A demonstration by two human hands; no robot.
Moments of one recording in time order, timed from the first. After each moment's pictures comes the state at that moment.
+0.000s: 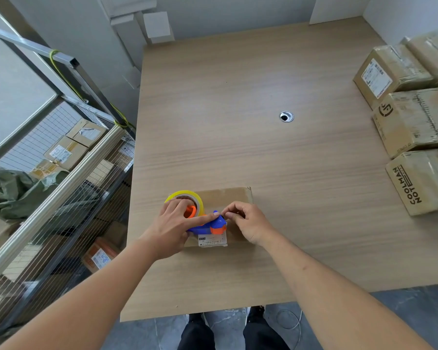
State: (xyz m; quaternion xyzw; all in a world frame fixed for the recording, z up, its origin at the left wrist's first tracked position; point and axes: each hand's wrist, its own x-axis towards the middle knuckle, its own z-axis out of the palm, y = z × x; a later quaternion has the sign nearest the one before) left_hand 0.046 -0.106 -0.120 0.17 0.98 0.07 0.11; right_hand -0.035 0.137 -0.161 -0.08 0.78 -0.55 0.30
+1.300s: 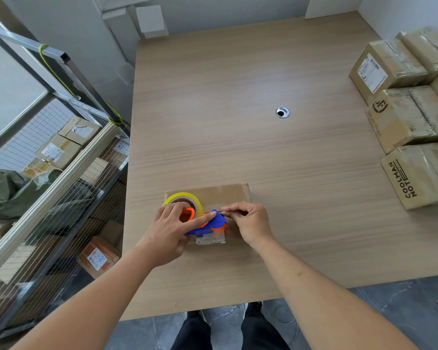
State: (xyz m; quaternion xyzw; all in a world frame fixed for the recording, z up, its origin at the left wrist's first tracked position) left_hand 0.063 -0.098 -0.126 0.15 0.98 0.06 0.08; right_hand -0.016 0.131 -0.172 0.01 0.74 -0.66 0.16
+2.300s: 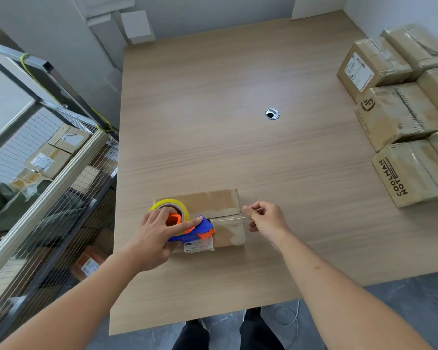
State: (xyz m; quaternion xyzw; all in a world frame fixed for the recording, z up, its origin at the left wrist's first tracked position) left_hand 0.051 -0.108 -0.124 0.13 0.98 0.11 0.13; right_hand -0.051 0.193 -0.193 0.16 0.76 -0.58 0.24
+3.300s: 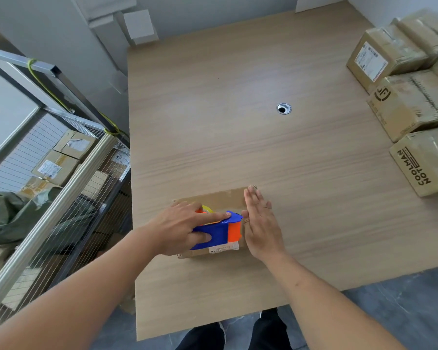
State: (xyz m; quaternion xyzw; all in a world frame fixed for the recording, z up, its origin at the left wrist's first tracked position) left_hand 0.003 -0.117 -0.076 0.20 0.94 0.12 0.26; right_hand -0.005 0.124 -0.209 -0.12 0.94 -0.32 0.07
